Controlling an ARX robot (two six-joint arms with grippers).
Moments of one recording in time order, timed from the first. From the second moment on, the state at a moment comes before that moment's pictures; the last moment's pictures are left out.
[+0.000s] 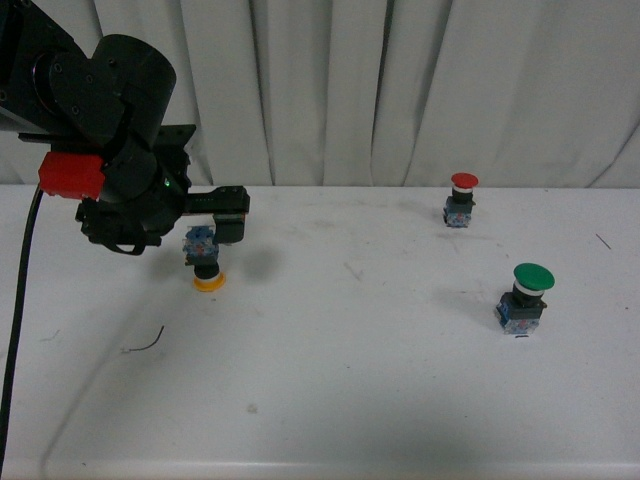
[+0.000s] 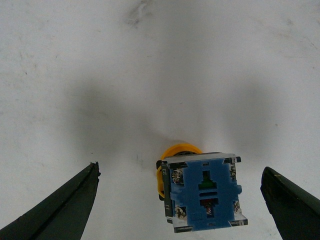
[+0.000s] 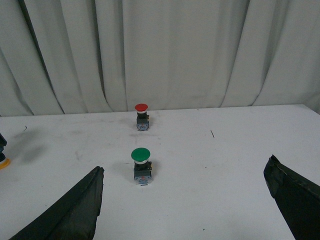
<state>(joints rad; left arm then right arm) -0.16 2.26 1.54 -0.20 -0.05 -0.13 0.00 0.00 0.01 0.00 0.00 0.00</state>
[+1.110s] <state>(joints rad) -0.21 2.17 1.51 -0.23 -0.09 -0.09 0.00 0.00 0.01 0.00 0.00 0.00</state>
